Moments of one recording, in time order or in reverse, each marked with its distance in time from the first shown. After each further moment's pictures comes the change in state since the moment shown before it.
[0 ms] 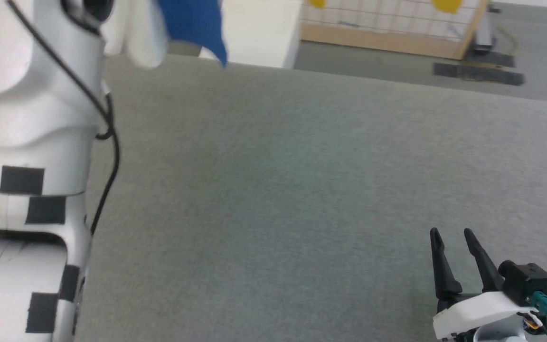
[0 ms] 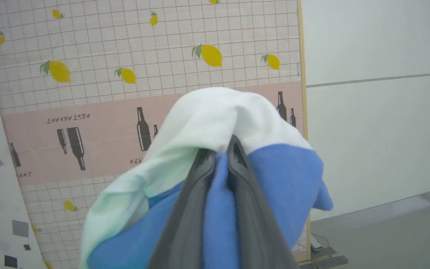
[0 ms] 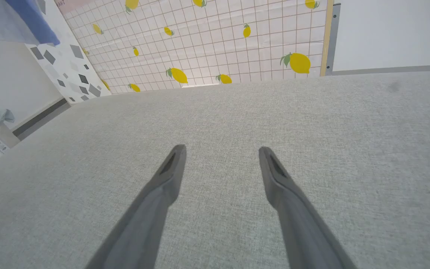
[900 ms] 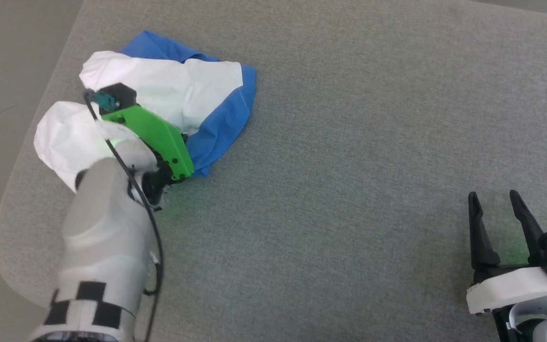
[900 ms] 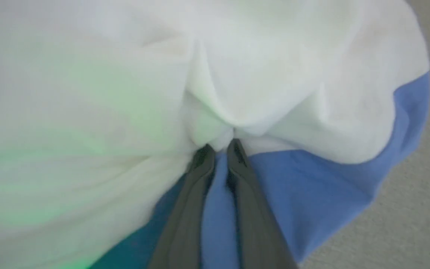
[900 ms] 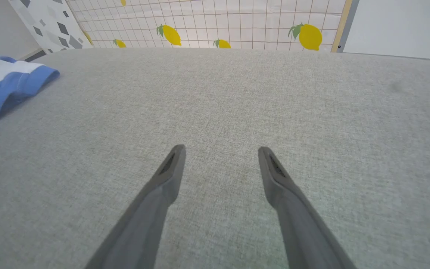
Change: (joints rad) left arm 0.464 -0.104 0.174 0.364 -0.073 0.135 0.338; right arm 0.010 0.000 -0.101 -0.285 -0.161 0.000 0.144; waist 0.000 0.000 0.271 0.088
